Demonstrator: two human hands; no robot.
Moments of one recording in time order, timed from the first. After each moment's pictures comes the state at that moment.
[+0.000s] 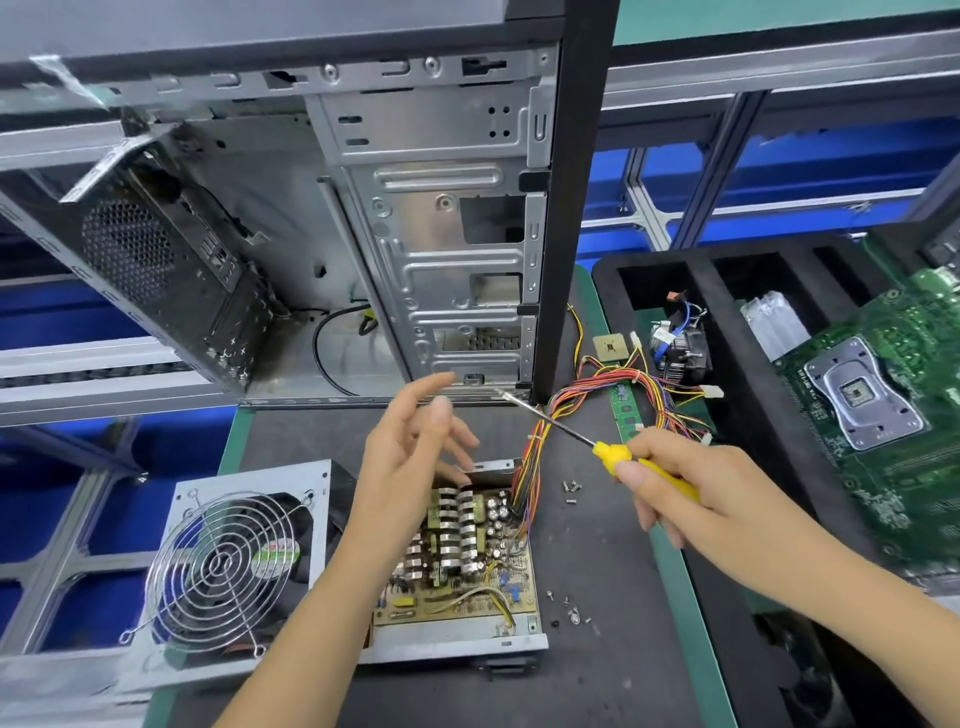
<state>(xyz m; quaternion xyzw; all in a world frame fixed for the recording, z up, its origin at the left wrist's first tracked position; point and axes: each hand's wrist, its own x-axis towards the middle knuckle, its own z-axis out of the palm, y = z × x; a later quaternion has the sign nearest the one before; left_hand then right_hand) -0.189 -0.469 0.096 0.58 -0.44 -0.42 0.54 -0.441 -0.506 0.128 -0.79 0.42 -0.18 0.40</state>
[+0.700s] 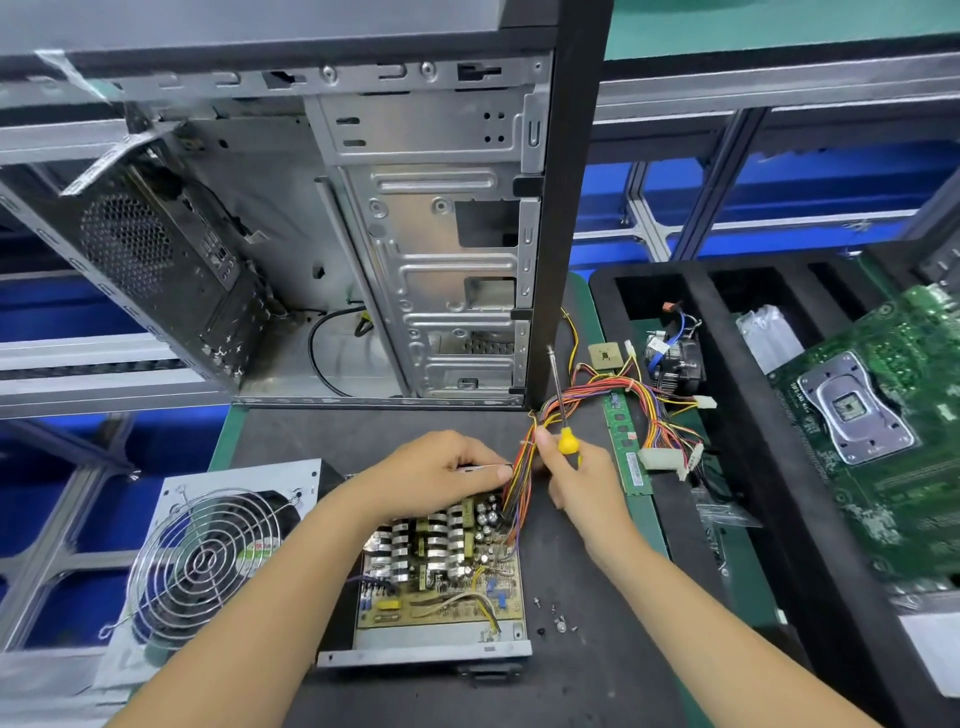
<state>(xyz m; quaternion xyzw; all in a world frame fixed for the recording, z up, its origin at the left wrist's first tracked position) -0.177 -0.505 0.085 0.57 -0.67 -0.46 0.09 -0.360 -0.531 0.023 -0.54 0.57 -0.34 0.52</state>
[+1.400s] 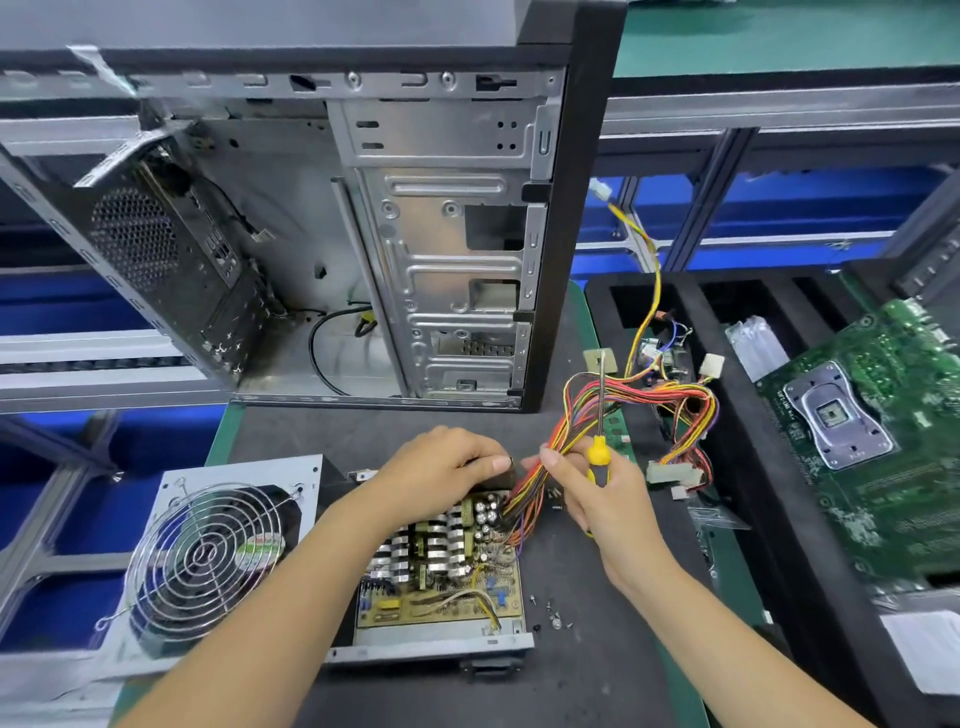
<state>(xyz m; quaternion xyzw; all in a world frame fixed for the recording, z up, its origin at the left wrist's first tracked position) -0.186 -0.501 0.088 0.59 -0.72 -0.35 0.09 -0.380 -0.507 0.056 -0.49 0.47 -0.42 0.60</state>
